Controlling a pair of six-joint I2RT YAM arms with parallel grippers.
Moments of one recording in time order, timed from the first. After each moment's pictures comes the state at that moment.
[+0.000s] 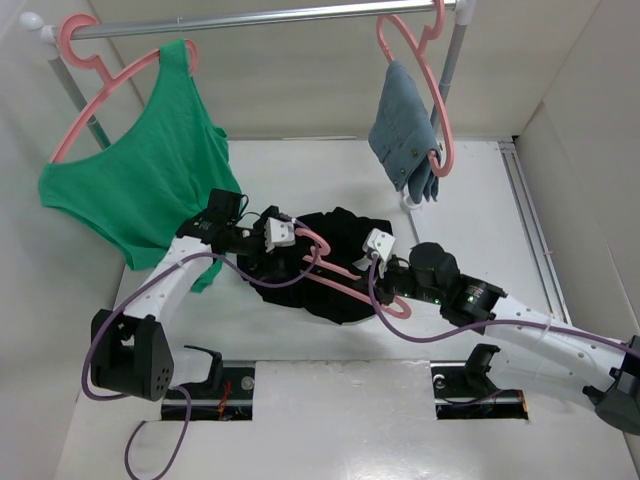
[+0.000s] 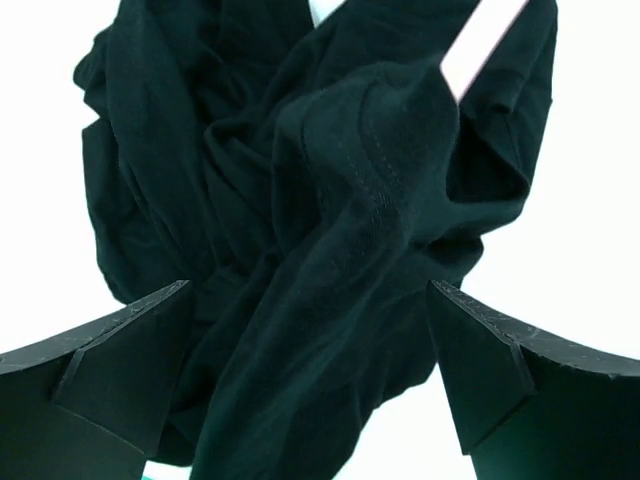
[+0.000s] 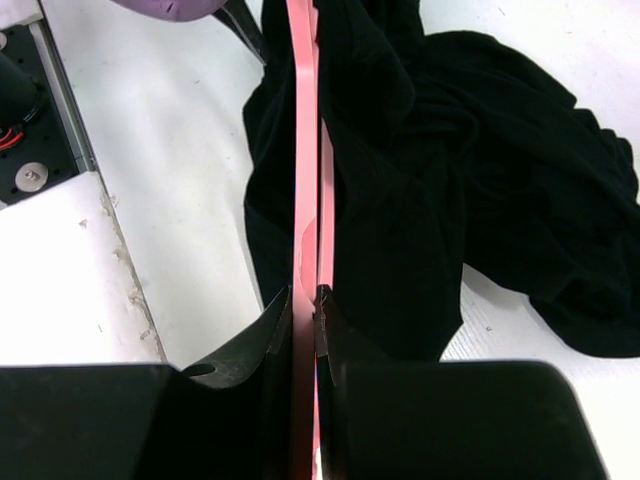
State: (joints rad) left arm -0.25 1.27 0.93 -0.67 0.82 1.03; right arm 0.92 0.94 0.67 -0.10 -0.19 -0.04
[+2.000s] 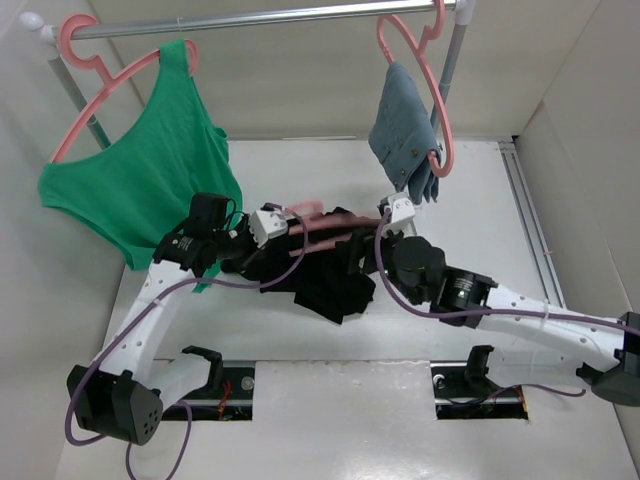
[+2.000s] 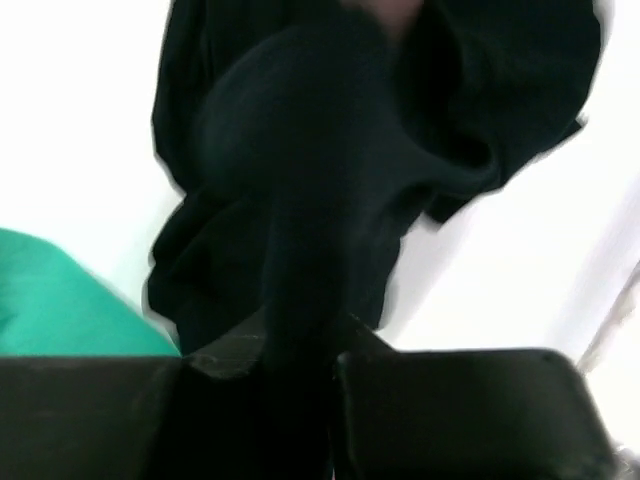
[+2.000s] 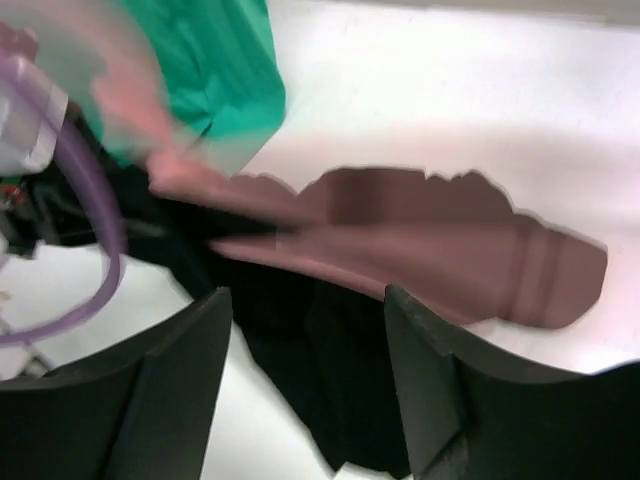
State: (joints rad) left arm -0.26 1.06 0.97 -0.77 0.52 0.71; right arm 1.12 1.07 0.93 -0.08 0.53 0.38
